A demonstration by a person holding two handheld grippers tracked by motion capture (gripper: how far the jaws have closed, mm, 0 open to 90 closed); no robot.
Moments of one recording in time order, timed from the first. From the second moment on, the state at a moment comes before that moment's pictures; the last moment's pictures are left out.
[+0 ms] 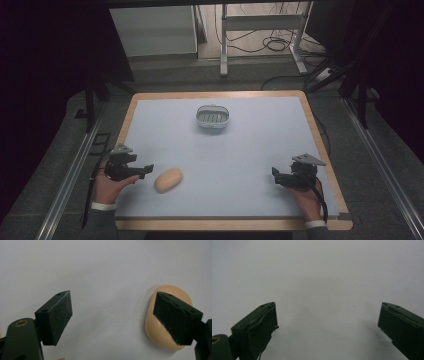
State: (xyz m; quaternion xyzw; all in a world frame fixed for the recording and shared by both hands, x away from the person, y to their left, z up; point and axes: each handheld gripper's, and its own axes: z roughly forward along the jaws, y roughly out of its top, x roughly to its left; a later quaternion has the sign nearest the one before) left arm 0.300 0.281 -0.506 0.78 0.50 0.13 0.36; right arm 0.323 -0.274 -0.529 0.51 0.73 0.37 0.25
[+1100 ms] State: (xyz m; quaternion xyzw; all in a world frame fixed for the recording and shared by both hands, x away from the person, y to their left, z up) left arm 0.296 0.263 -0.485 0.81 0.47 0.15 0.31; right arm 0.317 -0.275 -0.529 0.50 0.73 0.38 0.26
